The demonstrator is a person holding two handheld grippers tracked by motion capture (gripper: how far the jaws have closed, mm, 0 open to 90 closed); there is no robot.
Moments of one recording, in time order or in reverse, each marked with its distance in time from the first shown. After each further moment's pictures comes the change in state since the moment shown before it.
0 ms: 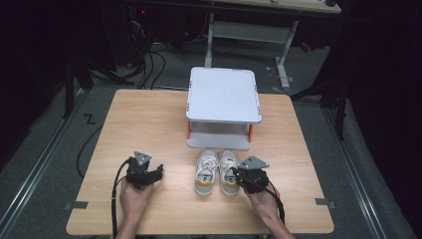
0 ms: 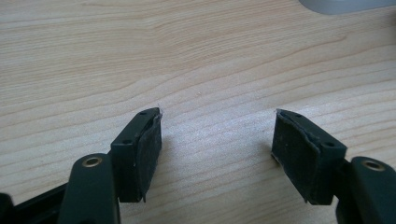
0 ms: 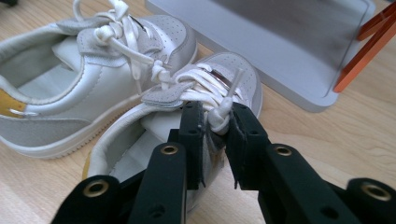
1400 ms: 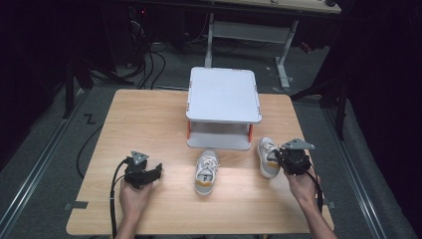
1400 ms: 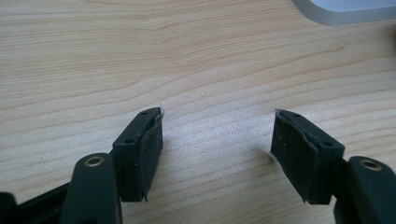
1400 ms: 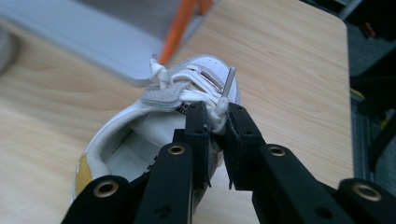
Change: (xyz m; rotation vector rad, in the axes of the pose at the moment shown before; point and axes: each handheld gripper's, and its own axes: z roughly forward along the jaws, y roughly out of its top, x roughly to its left) left arm 0.005 0.000 0.000 -0.012 -0.019 -0.039; right arm -0.110 -0.012 -0.036 0.030 -0.195 0.082
